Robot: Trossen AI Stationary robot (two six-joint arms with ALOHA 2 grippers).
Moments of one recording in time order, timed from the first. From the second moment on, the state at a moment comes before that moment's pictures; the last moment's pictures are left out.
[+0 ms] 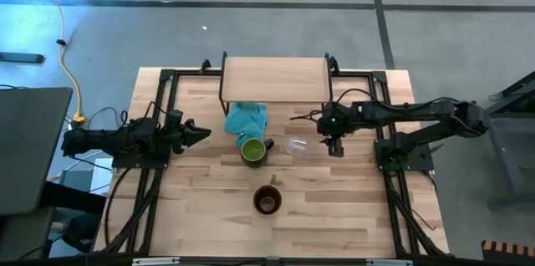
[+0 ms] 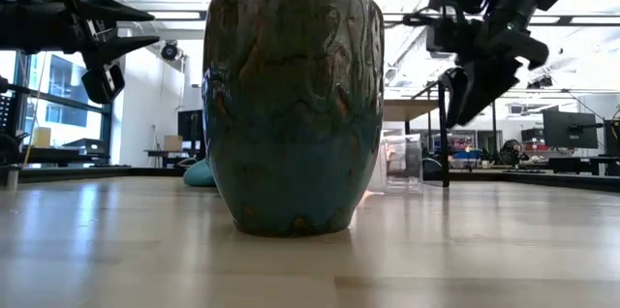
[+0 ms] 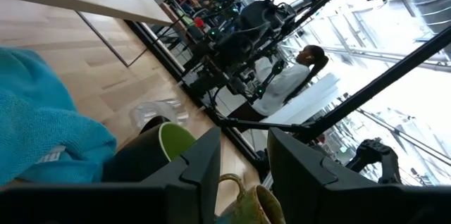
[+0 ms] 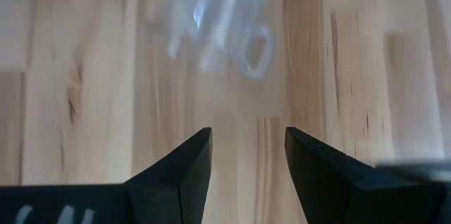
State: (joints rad) left arm 0.11 0.01 0.01 0.05 -0.10 -0.86; right arm -0.17 1.21 0.74 -0.56 -0.08 -0.16
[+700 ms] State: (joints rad) left arm 0.11 0.01 0.01 0.05 -0.10 -0.87; right arm -0.05 1.39 0.74 -0.35 0.05 -0.17
